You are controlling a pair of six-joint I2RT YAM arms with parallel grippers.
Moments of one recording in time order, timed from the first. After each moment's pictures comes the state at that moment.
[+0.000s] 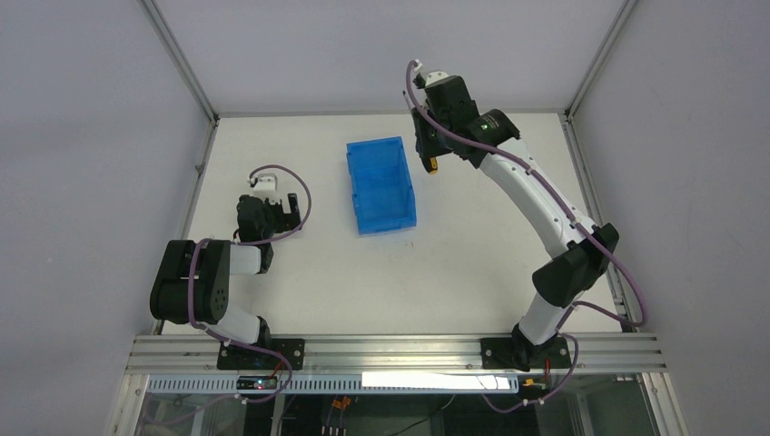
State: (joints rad) left arm -0.02 1.53 0.38 0.85 0.04 -0.05; right arm 0.61 1.71 1.90 -0.91 0.17 0.19
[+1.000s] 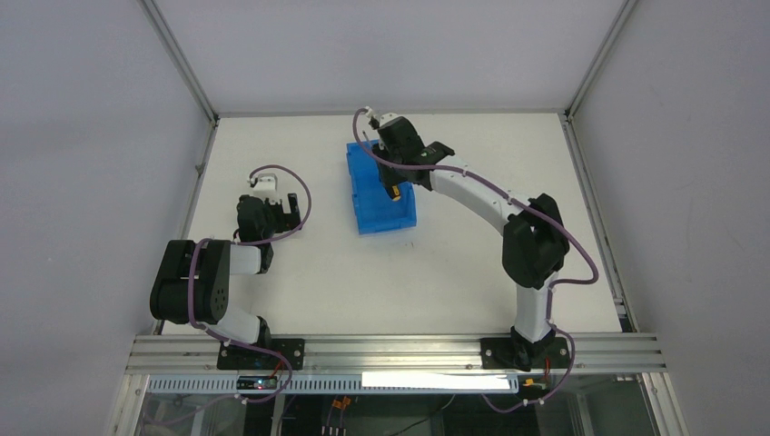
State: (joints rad) left arm -0.02 1.53 0.38 0.85 0.04 -0.05; right arm 0.72 1.92 1.68 -0.55 0.13 0.20
